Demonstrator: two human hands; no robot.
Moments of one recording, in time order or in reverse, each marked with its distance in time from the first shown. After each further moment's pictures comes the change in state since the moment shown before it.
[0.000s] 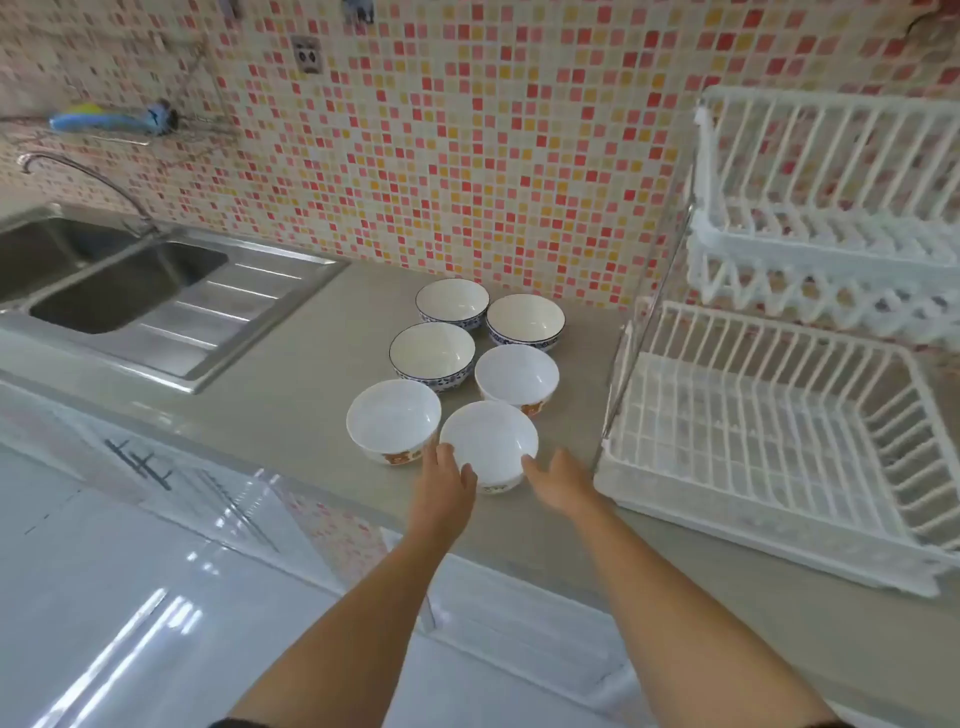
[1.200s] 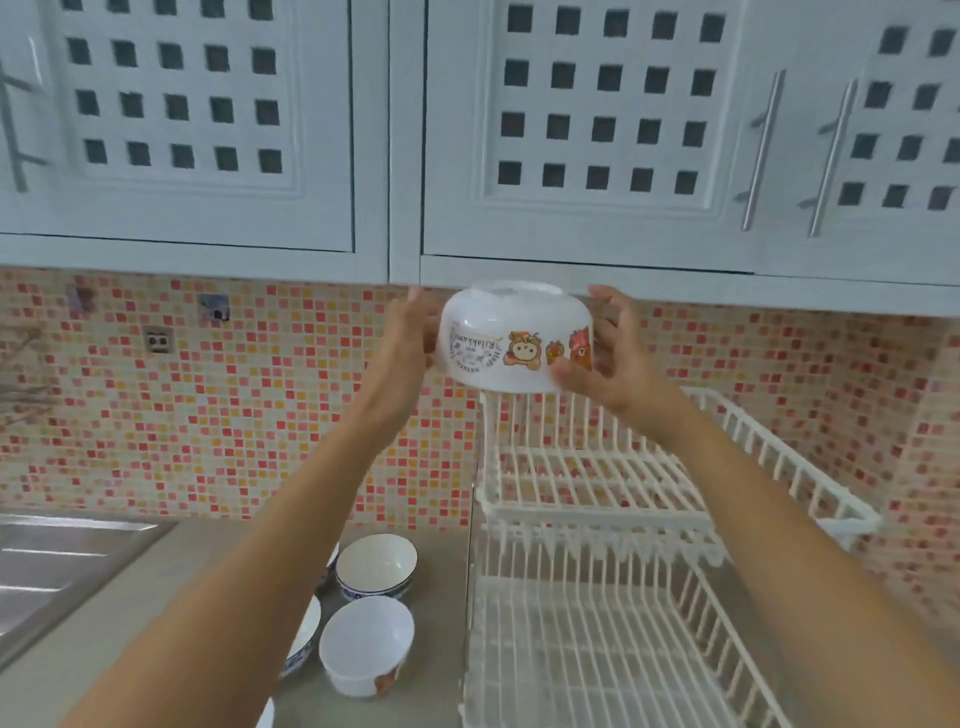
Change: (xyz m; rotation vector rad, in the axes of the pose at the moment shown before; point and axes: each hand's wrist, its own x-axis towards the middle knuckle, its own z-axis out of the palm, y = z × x) left_hand 0.038 0.321 -0.234 -0.879 -0.050 0.824; right_hand -0.163 -0.141 -0.363 0.284 0.405 -0.905
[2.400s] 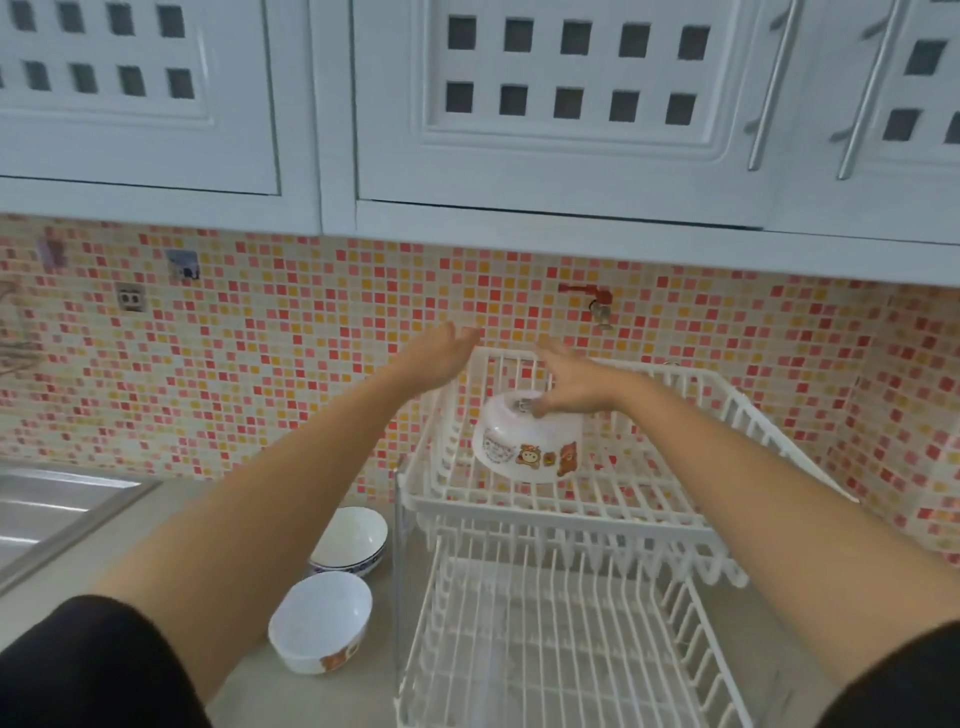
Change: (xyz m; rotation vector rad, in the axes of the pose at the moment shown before) left_hand 0.067 -0.060 0.104 0.814 -0.263 -0.303; right_hand 0.071 0.119 -0.050 -0.807 -0.443 0.348
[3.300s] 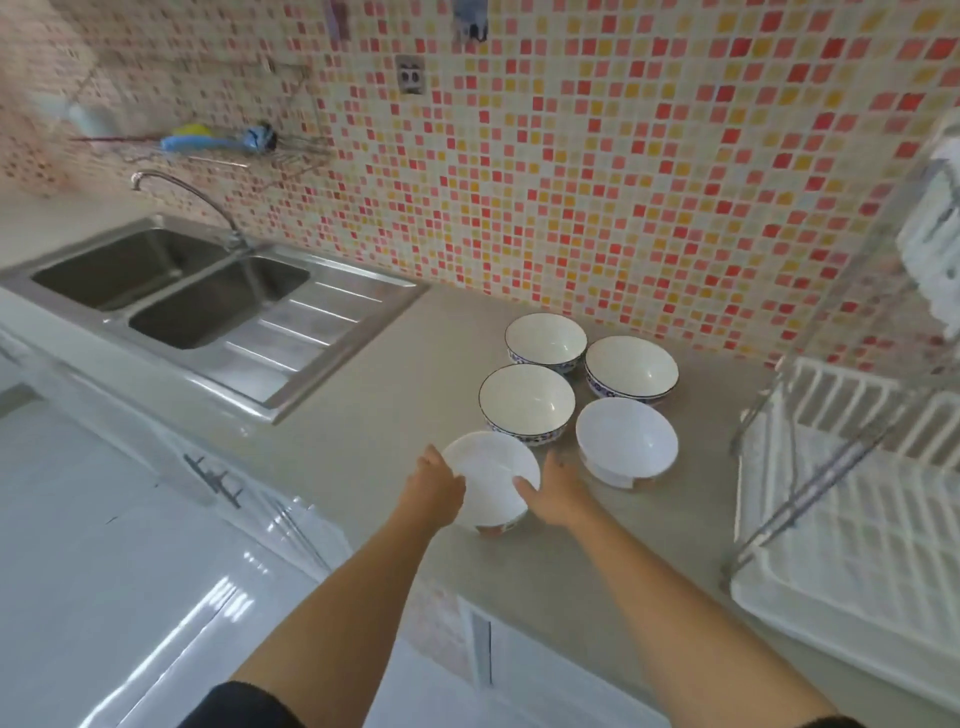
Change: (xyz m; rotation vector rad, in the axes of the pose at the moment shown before) left_hand -0.236 -0.442 0.066 0.205 -0.208 -0.826; right_hand 0.042 -0.278 0.434 0.364 -0.429 0.151
